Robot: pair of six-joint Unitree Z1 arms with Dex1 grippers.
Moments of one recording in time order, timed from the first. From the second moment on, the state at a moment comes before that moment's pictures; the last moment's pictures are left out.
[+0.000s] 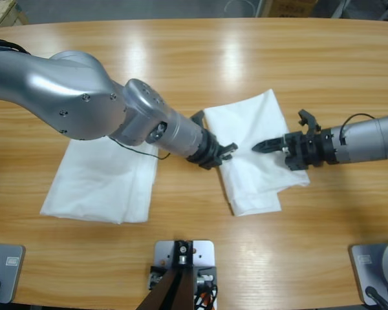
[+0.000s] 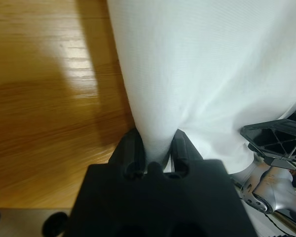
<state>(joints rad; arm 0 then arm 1) -1.01 2.16 -1.21 0.00 -0.32 -1.25 0.31 1.80 -0.37 -0.37 0.74 0.75</state>
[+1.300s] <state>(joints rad) -1.01 2.13 -1.16 0.00 -0.32 -1.16 0.42 1.69 -0.49 -0.24 0.65 0.66</state>
